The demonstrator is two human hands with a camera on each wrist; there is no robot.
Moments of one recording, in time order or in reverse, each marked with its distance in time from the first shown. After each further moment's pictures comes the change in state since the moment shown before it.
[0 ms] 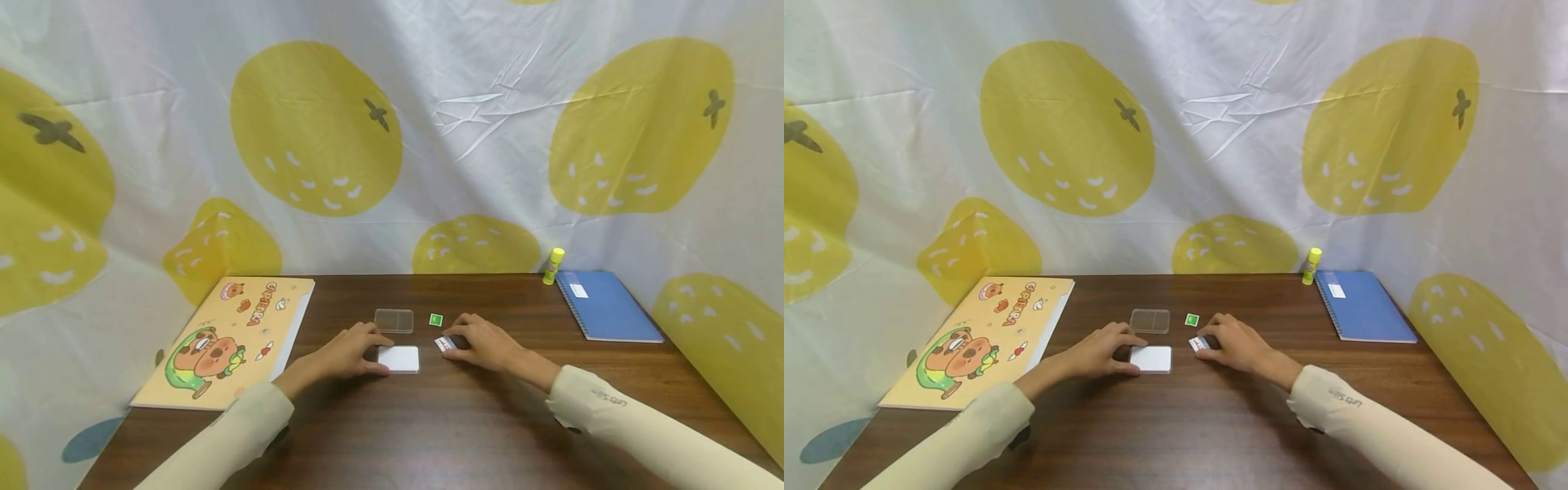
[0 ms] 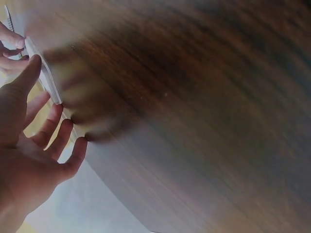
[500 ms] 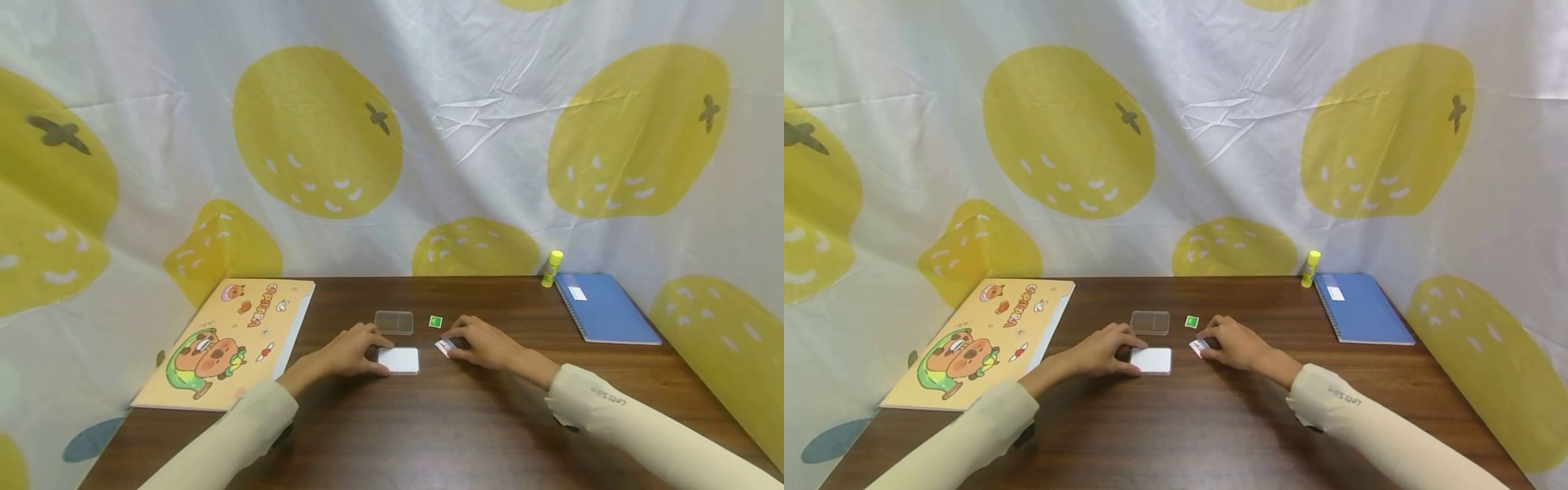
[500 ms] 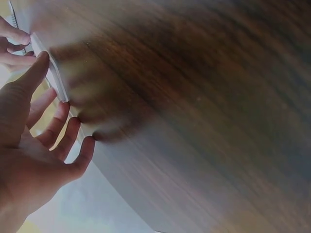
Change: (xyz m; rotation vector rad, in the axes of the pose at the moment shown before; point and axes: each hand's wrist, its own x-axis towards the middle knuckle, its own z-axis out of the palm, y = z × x) left_hand 0.005 0.002 -0.003 -0.028 -0.029 -0.055; right_hand 0.002 0.003 -0.003 0.041 -0.030 -0.064
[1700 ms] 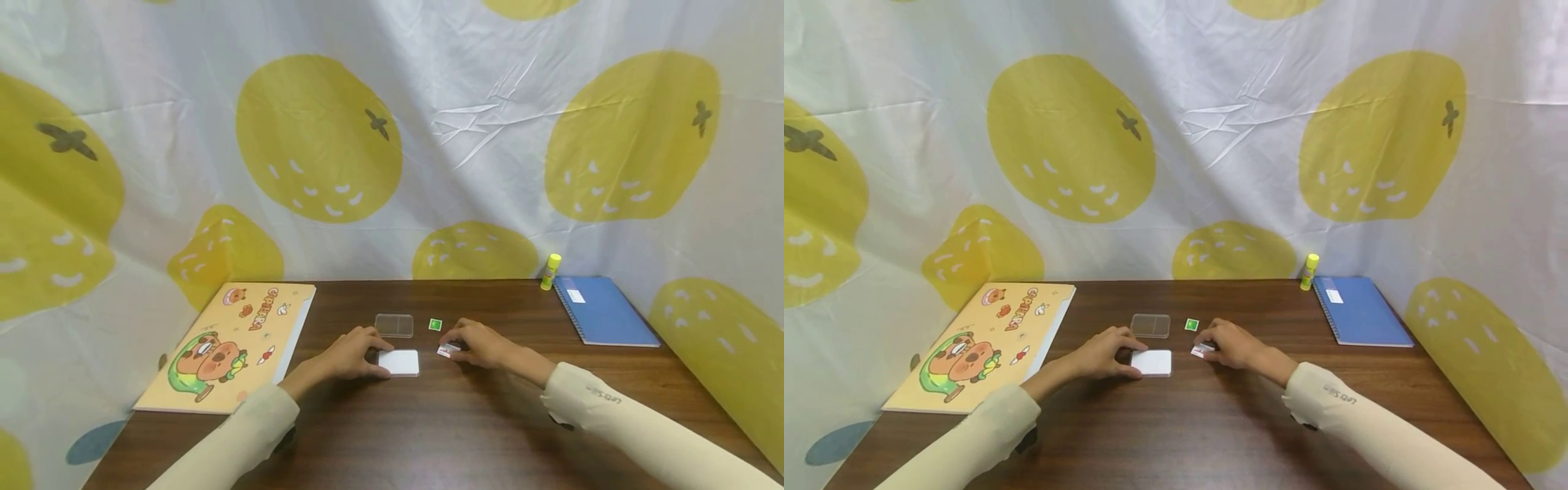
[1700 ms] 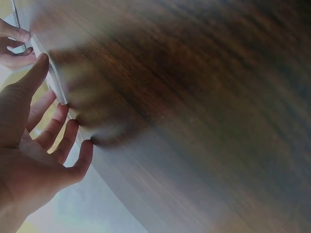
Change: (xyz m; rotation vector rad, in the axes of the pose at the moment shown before) left_hand 0.000 -0.002 0.004 -0.015 0.025 -0.029; right_hand 0.004 -0.005 -0.008 0.091 -0.034 -0.035
